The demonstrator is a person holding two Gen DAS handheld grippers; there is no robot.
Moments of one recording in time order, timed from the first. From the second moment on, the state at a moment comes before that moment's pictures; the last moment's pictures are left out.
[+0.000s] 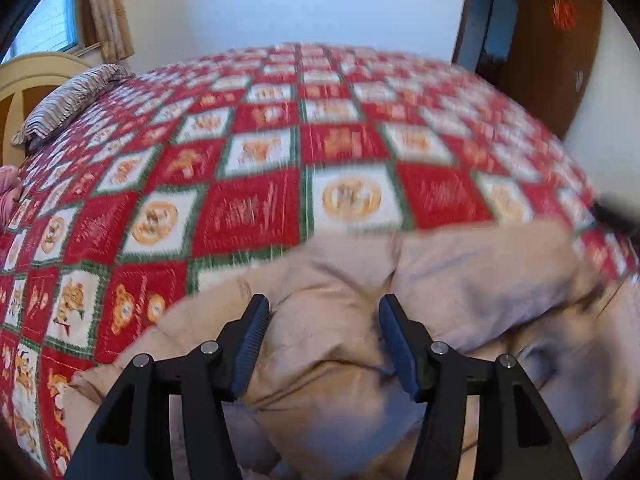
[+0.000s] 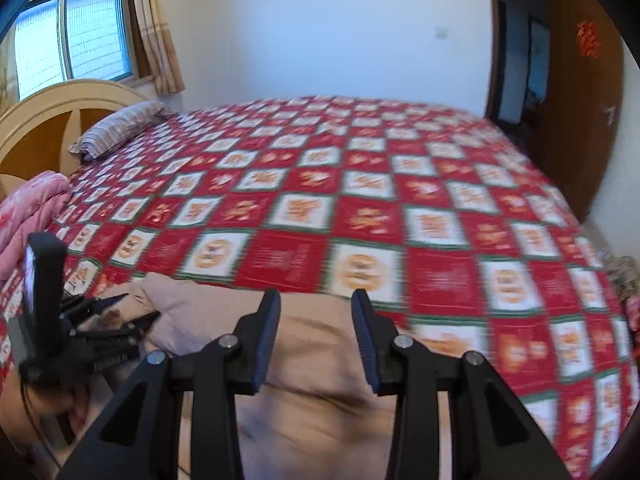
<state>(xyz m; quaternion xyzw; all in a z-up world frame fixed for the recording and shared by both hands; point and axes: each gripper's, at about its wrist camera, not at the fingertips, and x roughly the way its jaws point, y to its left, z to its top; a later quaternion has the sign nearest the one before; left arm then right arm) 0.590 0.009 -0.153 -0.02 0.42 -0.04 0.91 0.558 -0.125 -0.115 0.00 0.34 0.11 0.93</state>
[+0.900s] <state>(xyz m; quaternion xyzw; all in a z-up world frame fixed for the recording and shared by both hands) 0.608 -0.030 -0.205 0.01 0.43 -0.02 0.90 0.574 -0.112 -0.204 0.01 0.40 0.11 0.91</state>
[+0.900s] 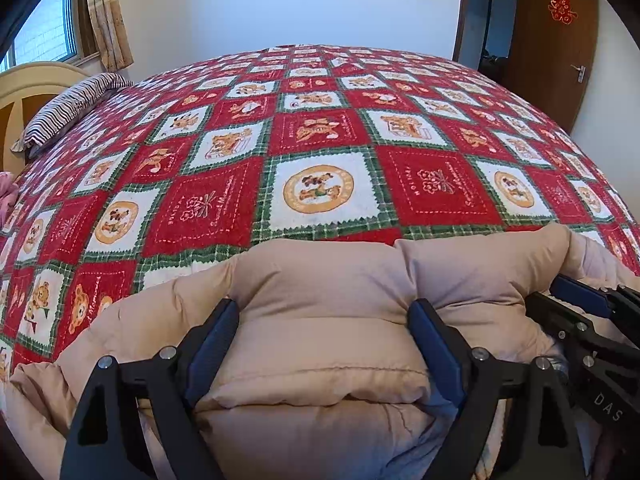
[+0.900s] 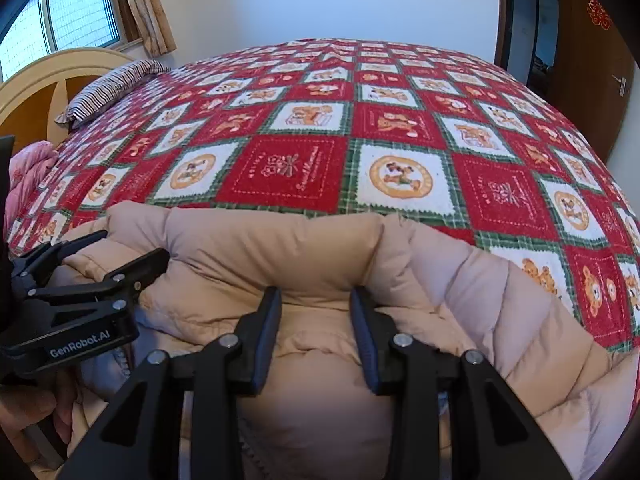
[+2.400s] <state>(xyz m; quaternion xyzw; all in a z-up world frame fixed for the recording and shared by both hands) 0.480 0.012 -0.119 0.06 0.39 -0.02 0.92 0.483 -0.157 -0.151 -0.07 0.39 0.10 0.91</state>
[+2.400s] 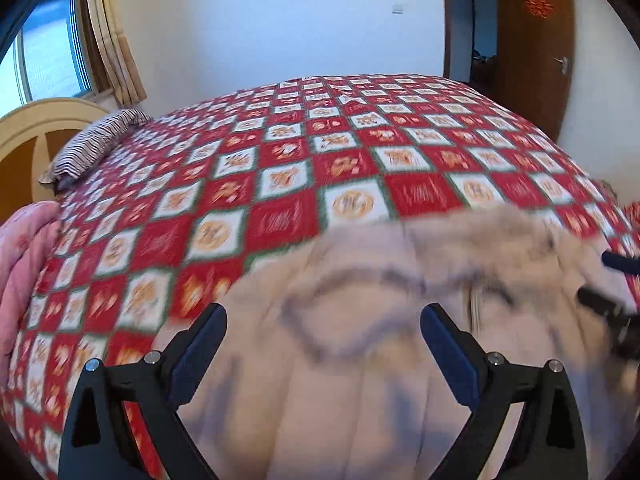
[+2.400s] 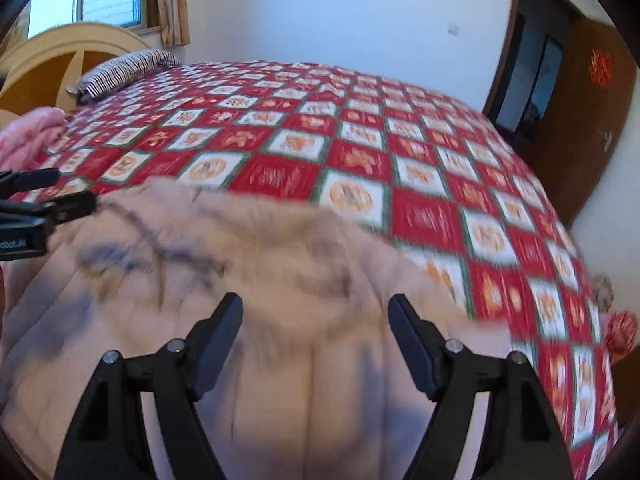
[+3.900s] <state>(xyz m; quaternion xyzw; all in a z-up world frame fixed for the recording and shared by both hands) 0.123 0.113 -0.183 -0.05 0.39 -0.10 0.91 0.109 -0.262 -0.216 0.15 0.42 0.09 0.89</state>
